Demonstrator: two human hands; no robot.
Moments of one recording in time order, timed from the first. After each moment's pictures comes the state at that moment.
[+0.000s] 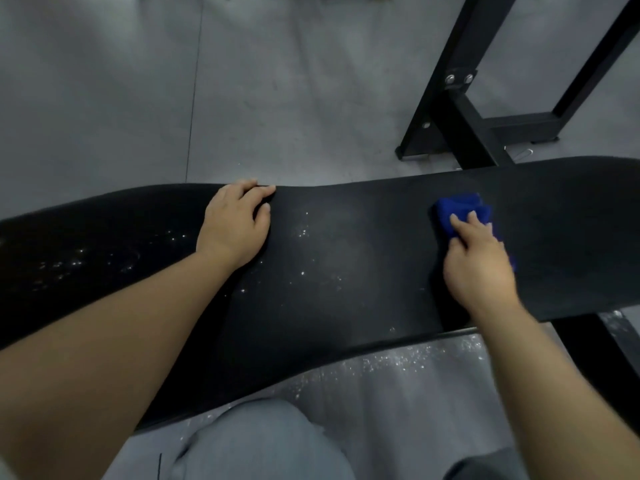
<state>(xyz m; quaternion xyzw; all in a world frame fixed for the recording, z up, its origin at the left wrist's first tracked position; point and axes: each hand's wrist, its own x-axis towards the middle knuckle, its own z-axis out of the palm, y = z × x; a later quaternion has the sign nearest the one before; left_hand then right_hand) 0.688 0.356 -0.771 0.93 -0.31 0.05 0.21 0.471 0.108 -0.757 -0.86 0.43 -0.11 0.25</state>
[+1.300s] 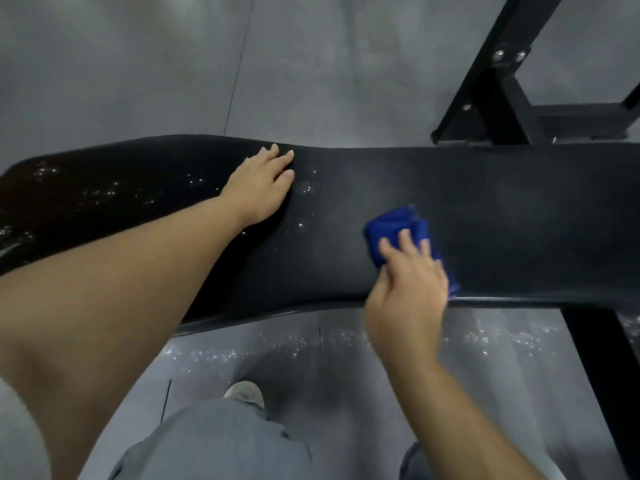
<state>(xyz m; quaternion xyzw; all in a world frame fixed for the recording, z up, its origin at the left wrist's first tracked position) 0.651 0.341 -0.752 0.95 -0.26 -0.09 0.17 0.424 0.209 -0.777 -0.90 0.29 -0.21 0.24</state>
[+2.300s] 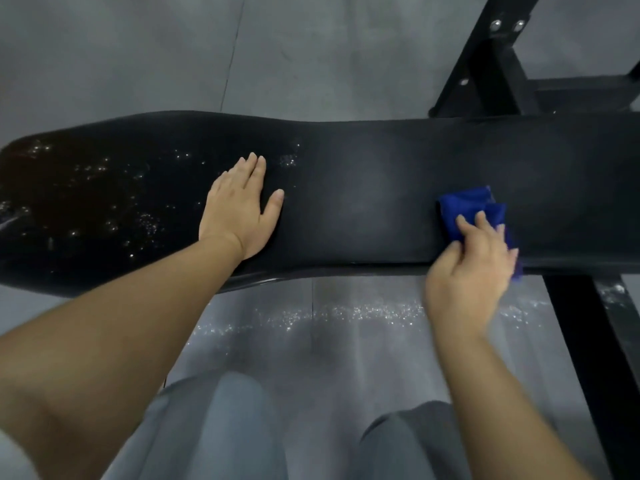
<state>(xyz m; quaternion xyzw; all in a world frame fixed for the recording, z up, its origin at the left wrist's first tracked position) 0.568 0.359 -0.773 0.97 -0.23 0.03 0.04 0.381 0.138 -0.790 -0.83 0.41 -0.29 0.26</state>
